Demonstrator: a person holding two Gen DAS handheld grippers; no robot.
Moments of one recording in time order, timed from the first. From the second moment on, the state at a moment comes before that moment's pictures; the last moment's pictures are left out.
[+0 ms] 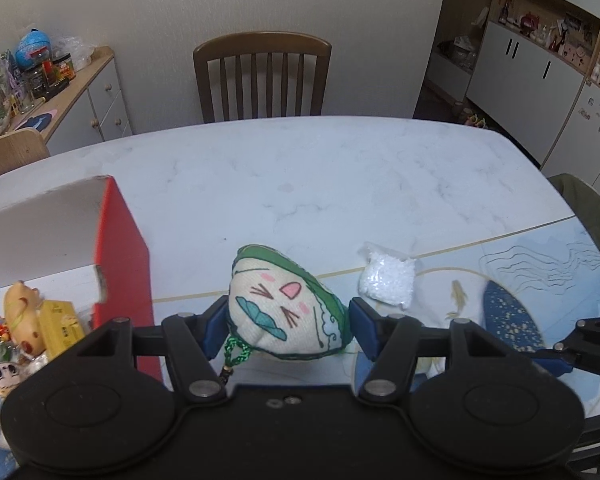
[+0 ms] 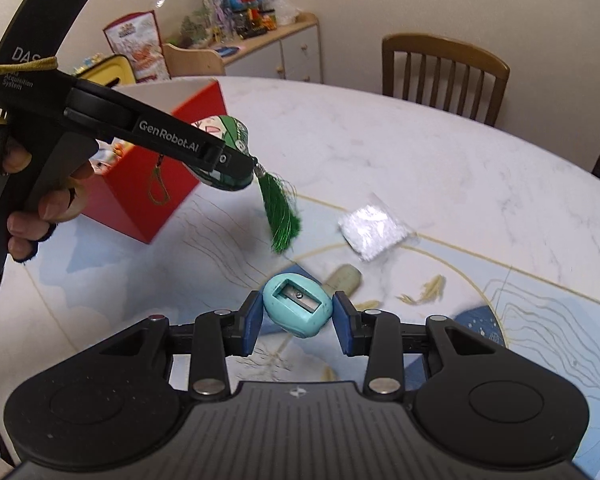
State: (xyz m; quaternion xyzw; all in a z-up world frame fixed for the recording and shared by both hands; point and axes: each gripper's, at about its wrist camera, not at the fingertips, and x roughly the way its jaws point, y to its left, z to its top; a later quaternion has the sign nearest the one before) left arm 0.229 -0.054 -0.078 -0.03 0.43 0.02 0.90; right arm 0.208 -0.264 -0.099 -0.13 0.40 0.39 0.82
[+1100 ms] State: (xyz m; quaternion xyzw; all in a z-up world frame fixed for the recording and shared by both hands) left arm 0.162 0.054 0.014 -0.03 0.37 0.04 0.93; right arm 0.164 -0.129 -0.018 -0.14 0.33 0.43 0.83
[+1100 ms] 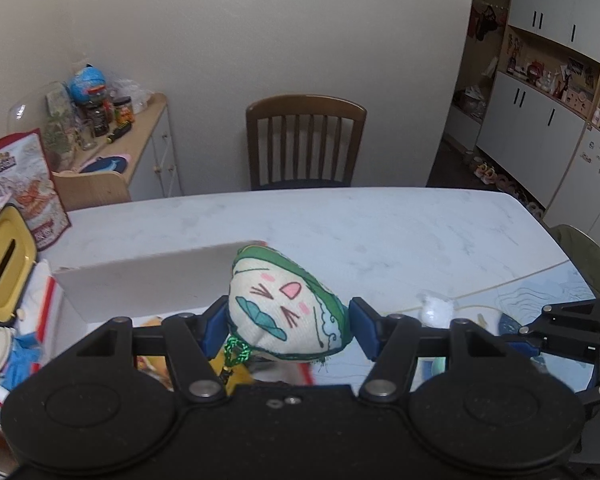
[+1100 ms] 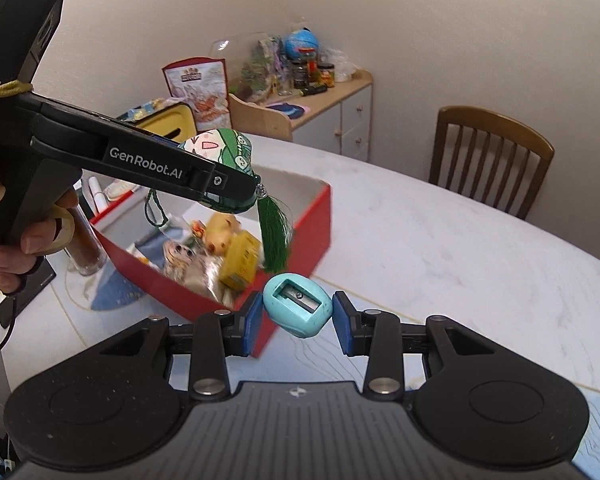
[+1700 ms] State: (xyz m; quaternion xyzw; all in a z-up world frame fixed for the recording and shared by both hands) left arm 0.157 0.165 -0.002 -0.04 0.38 0.10 0.92; right arm 0.161 -0.016 -0.033 -0.16 0.35 0.44 0.81
